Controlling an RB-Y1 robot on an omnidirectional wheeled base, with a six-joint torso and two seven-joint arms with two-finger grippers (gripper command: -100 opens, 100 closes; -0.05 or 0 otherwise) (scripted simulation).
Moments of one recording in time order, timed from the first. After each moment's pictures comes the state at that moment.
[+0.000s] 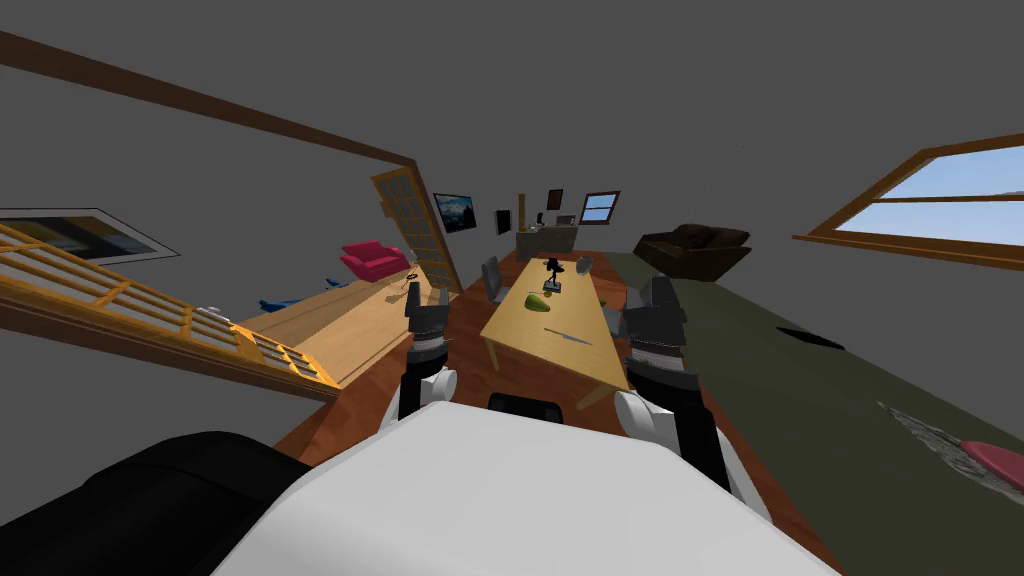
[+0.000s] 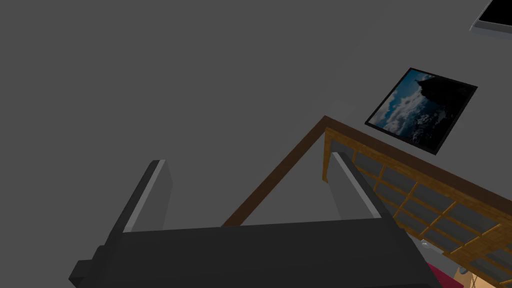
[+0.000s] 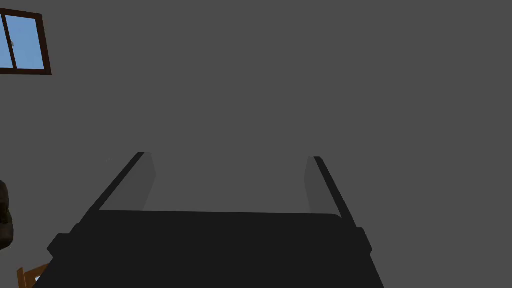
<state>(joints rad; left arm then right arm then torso) 0.51 -0.02 0.02 -2.25 0.02 -0.62 0.14 0.48 -0.03 0.02 -2.36 0.06 -0.40 0.13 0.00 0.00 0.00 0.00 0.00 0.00</state>
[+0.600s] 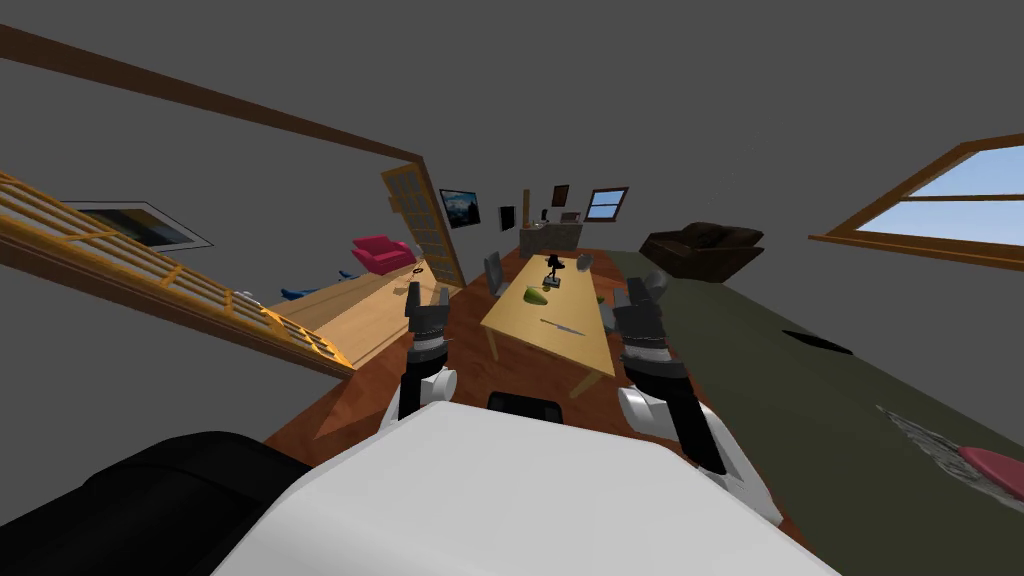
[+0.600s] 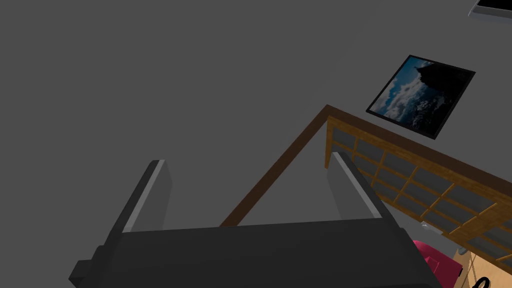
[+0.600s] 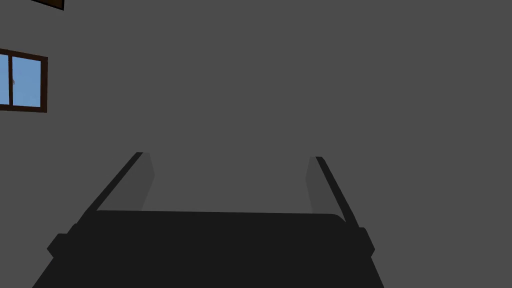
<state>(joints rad) 0.51 -0.02 0.02 -2.25 0.02 -0.62 0.14 0.42 -0.18 0.02 -2.29 0.08 -0.39 0.13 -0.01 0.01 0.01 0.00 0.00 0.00</state>
